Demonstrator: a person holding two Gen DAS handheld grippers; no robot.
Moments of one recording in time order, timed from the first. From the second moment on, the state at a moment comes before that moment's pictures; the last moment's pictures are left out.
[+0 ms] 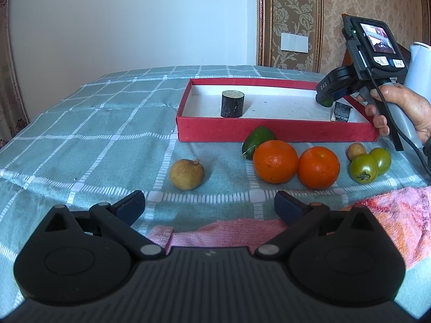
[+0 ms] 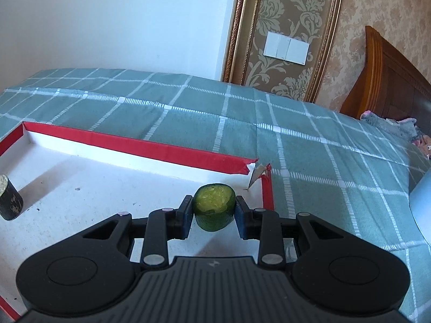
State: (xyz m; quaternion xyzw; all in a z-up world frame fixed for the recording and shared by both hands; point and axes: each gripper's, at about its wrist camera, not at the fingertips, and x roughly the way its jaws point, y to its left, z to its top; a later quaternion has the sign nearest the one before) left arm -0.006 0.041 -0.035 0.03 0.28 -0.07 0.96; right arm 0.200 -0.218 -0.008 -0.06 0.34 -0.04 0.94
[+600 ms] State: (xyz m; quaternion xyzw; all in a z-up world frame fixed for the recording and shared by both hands) left arm -0.008 0.039 -0.035 0.04 0.28 -0.07 0.96; right arm 0.159 -0.224 0.010 -0.05 0.30 -0.04 0.95
